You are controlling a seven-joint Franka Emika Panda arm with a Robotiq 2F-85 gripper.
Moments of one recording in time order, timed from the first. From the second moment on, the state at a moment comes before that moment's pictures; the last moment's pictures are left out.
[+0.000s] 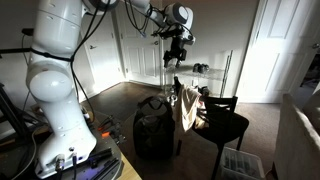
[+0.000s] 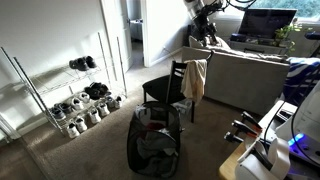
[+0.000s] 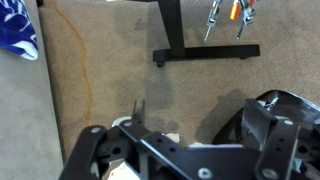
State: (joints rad) arm -0.01 0.47 -0.03 -1.43 -0.17 1.31 0.02
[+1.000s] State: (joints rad) arm -0.08 0.83 -0.07 -1.07 -0.03 1.29 0.11
